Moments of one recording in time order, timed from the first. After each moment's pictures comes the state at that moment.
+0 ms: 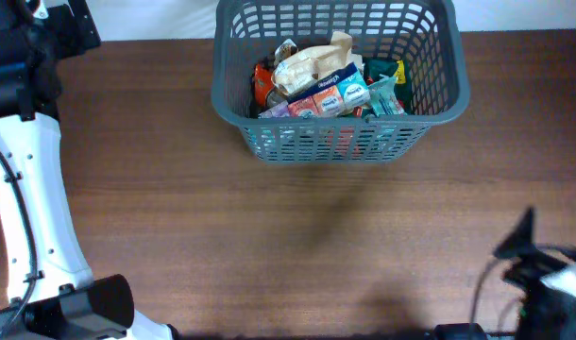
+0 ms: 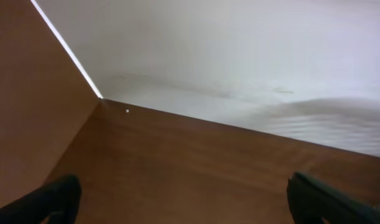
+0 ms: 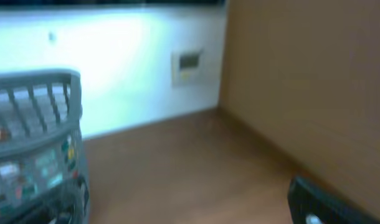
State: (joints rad) left arm 0.22 1.74 2.08 -0.82 -0.11 0.02; right arm 0.01 0.23 0.78 -0.65 0.48 0.03
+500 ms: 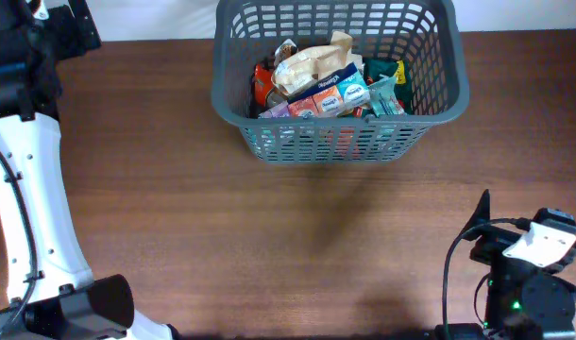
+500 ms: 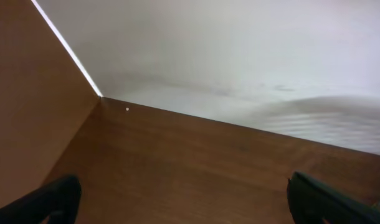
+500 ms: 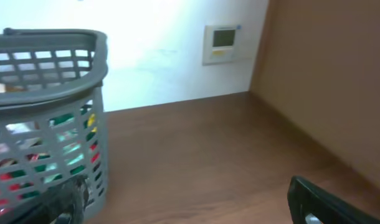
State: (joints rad) left arm 0.22 1.74 2.08 -0.83 -0.11 0.02; right arm 0.01 0.24 0.58 -0.49 0.36 0.02
